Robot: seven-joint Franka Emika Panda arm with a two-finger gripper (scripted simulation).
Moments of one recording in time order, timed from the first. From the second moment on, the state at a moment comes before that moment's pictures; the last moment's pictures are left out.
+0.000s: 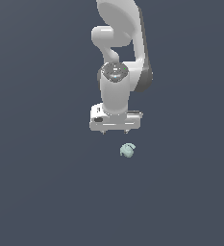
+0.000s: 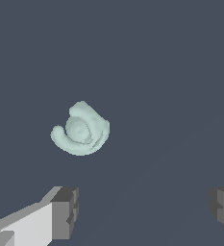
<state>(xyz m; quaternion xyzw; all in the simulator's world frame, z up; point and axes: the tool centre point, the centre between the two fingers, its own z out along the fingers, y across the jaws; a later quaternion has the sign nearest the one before) -0.008 0.015 0.152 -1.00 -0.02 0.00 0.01</state>
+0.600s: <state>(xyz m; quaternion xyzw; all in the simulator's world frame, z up) -0.016 0.050 0.139 -1.00 -0.05 0.02 0.02</state>
